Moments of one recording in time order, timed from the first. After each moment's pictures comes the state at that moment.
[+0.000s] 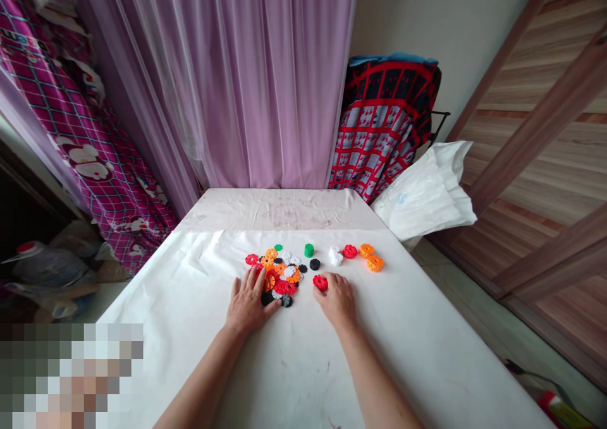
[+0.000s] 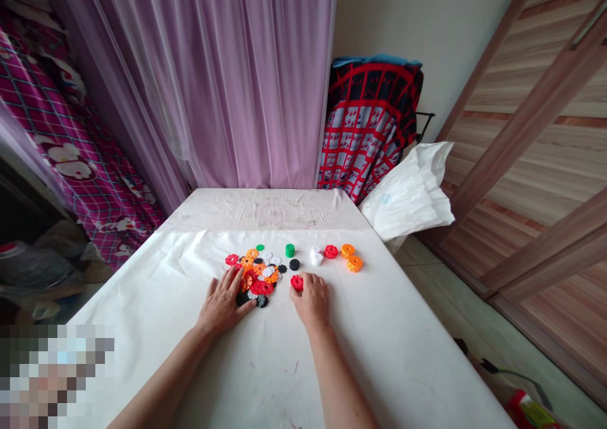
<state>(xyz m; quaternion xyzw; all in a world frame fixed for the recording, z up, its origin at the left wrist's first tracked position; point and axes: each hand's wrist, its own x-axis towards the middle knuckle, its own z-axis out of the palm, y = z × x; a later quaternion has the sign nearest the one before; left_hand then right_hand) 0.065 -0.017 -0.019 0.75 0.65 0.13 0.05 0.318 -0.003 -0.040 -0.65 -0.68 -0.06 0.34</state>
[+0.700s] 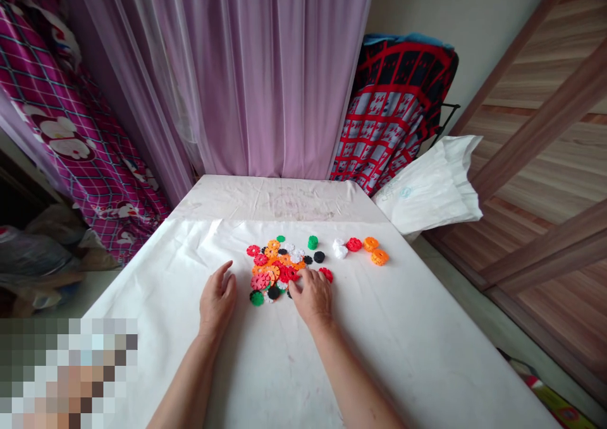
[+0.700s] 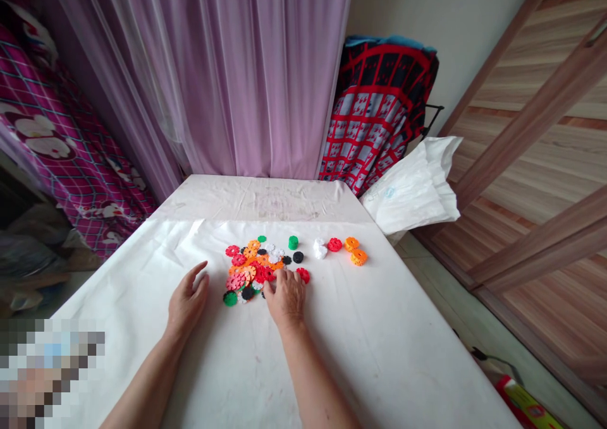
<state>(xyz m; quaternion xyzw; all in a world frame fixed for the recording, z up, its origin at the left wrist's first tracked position) 0.010 -0.022 -0.017 0.52 0.71 0.44 0.16 0.240 -0.017 -0.022 -0.66 -0.69 -0.04 0.29</state>
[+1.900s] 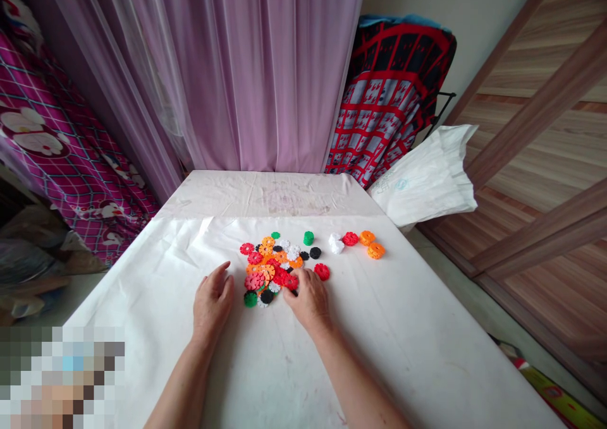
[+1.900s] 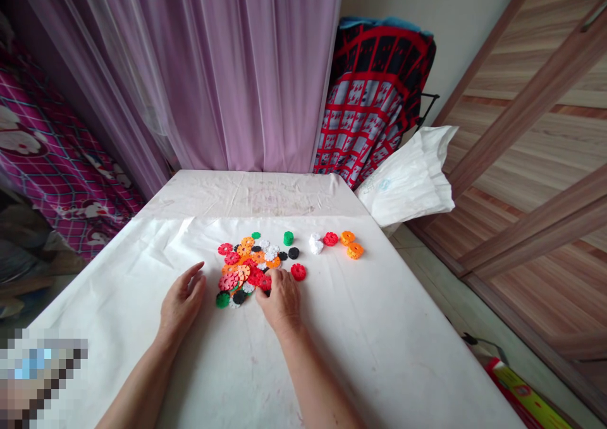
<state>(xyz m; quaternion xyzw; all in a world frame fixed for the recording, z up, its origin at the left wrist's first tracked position) 0.014 -0.022 -0.013 0.56 0.71 0.40 0.16 0.238 -0.026 -0.030 -0.62 -0.70 0.01 0.35</state>
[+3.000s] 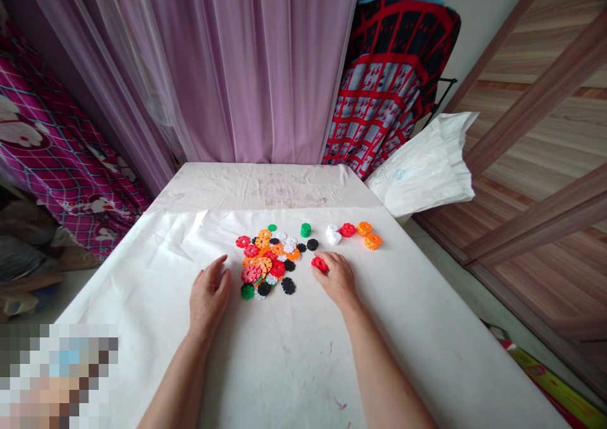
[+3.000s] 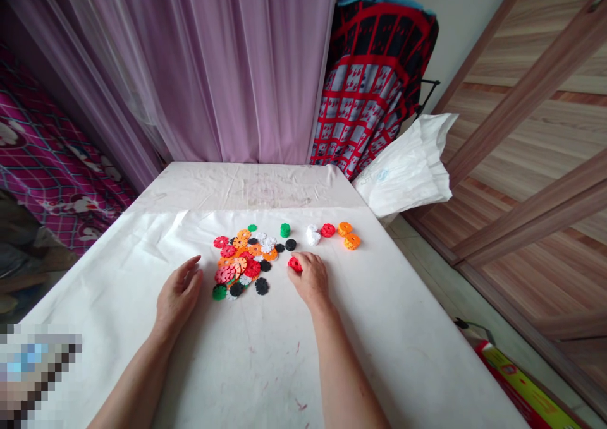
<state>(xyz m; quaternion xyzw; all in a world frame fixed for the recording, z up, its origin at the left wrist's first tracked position) 0.015 -0.021 -0.012 0.56 0.71 0.39 0.16 0.323 -0.004 -0.033 -0.63 -0.70 0.01 0.33</state>
